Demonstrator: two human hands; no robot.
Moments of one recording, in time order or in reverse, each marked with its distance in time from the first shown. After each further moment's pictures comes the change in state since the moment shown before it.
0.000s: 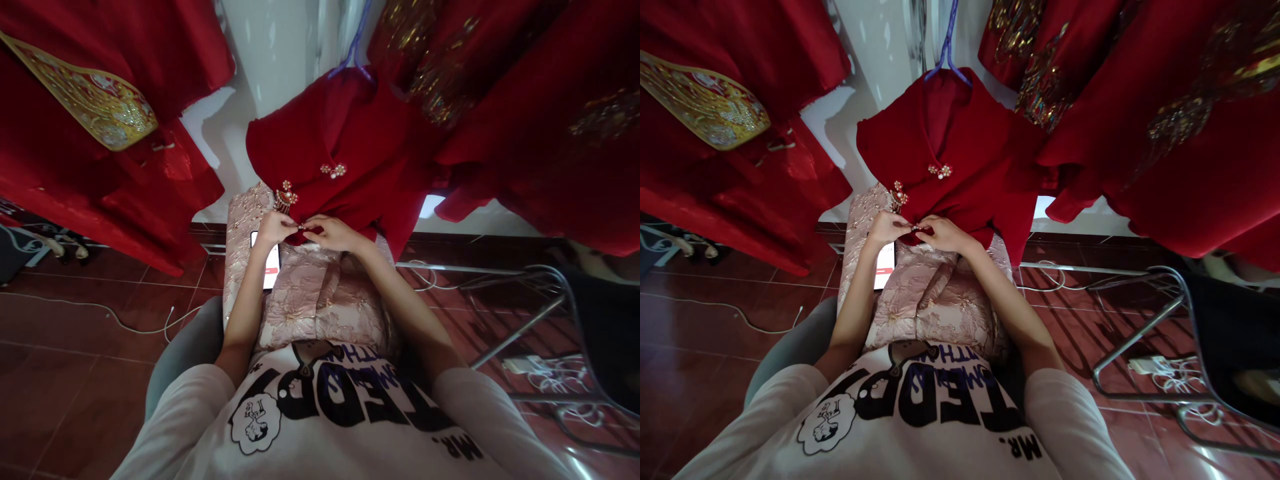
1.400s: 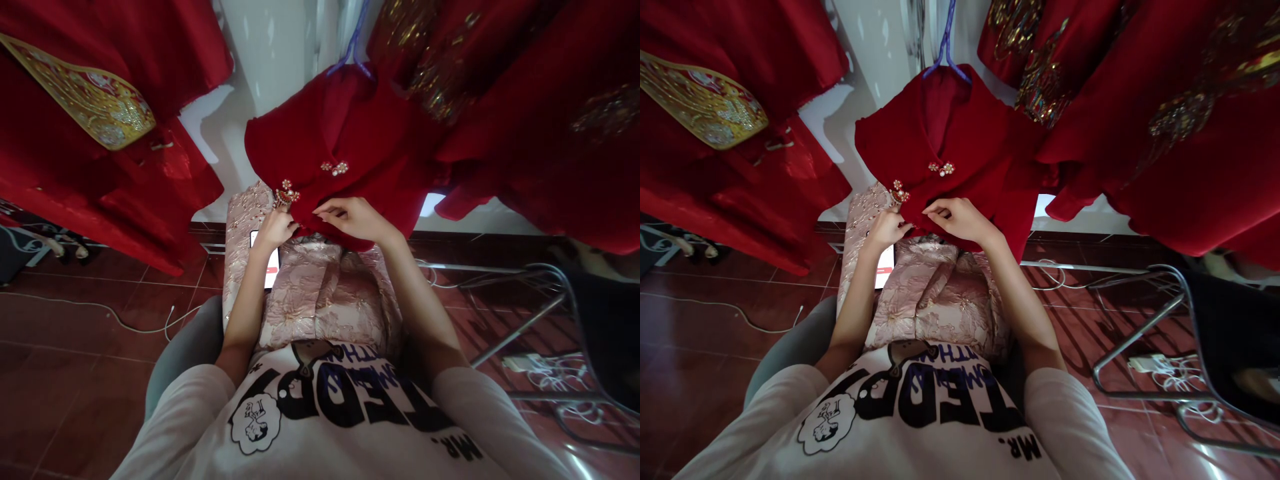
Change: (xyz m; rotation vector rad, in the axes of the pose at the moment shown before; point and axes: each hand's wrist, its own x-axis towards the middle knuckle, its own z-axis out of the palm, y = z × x) left_hand -0.007 0.012 -0.003 0.411 -0.047 0.285; right_hand -0.017 -0.035 -0.059 0.169 0.073 0.056
